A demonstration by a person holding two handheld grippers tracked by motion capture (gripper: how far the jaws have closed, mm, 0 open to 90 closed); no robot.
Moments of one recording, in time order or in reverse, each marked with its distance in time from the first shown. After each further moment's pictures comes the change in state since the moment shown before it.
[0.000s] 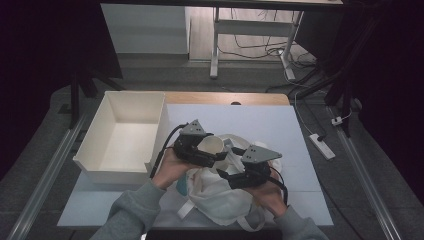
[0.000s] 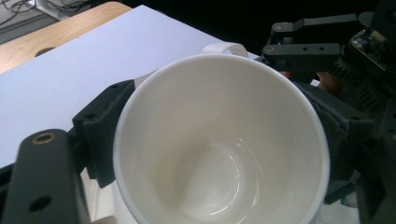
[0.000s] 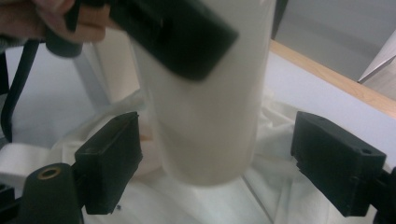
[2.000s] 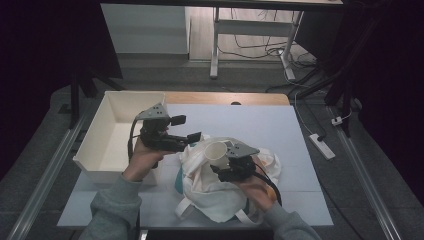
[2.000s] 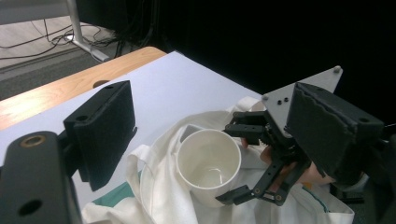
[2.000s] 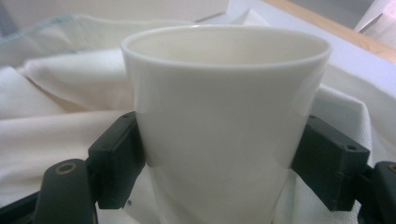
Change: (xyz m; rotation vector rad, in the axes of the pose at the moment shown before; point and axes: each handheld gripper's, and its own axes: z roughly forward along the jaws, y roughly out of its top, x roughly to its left) left arm 0.030 0.004 -0.080 -0.170 0.056 -0.072; right arm -0.015 -0.032 0.061 0.154 -0.081 0.028
